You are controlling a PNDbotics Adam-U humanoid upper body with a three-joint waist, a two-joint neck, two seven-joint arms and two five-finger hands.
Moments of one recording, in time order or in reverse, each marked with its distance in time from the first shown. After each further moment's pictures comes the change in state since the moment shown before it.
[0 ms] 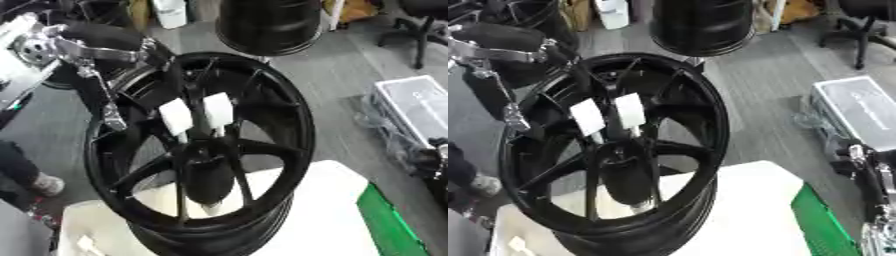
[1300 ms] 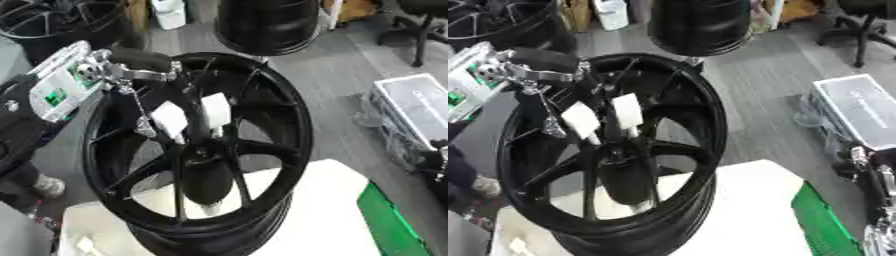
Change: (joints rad) left arm -0.013 -0.095 -0.022 0.160 -0.085 -0.040 0.040; right arm 0.000 0.000 0.005 0.000 0.000 0.000 0.008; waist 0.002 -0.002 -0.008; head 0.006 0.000
